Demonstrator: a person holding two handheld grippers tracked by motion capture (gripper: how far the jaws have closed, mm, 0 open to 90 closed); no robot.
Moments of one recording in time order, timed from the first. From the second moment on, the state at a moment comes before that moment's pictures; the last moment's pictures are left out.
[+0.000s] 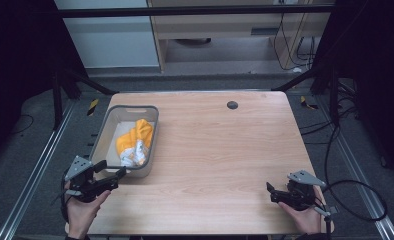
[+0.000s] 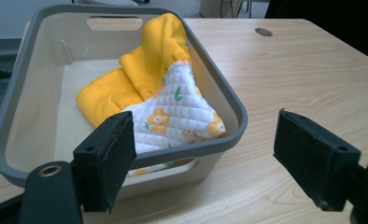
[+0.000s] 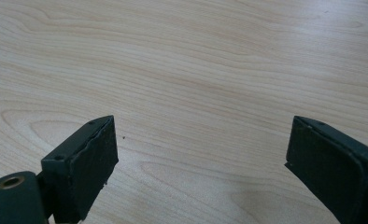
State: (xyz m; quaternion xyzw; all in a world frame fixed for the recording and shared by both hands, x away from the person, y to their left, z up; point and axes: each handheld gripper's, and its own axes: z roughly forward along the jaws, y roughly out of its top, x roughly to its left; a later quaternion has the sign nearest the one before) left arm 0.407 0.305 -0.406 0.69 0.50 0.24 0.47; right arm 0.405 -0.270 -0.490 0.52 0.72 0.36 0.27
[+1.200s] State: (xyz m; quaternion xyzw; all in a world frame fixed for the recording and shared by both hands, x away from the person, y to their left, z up) left arm 0.454 0.286 -0.384 0.70 0.50 0.23 0.46; right arm 0.406 -0.269 -0.491 0.52 0.72 0.36 0.26
